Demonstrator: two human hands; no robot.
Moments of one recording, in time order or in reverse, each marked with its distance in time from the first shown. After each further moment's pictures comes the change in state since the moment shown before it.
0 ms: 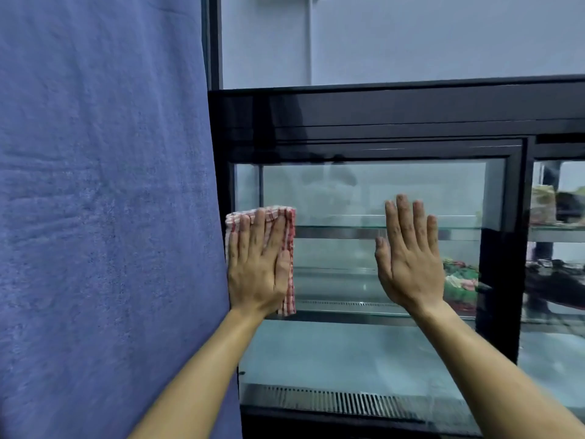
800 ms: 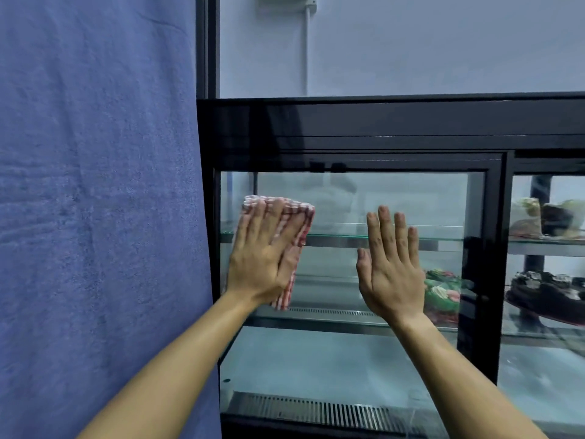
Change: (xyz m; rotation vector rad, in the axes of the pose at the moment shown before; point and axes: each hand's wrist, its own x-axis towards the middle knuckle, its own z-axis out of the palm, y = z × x) left_hand 0.040 0.023 0.001 0.057 -0.026 0.172; right_hand -0.002 0.002 -0.001 -0.001 0.009 -0.011
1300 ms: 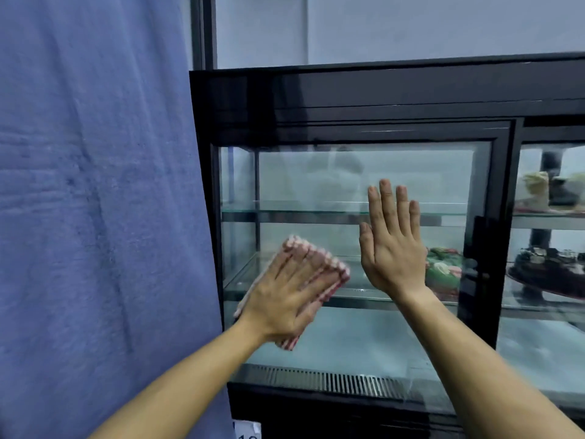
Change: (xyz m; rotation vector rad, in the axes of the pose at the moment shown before) left_hand -0.088 0.037 0.019 0.012 -0.094 0.442; right_hand 0.000 -0.001 -0.005 0.055 -0.017 -0.011
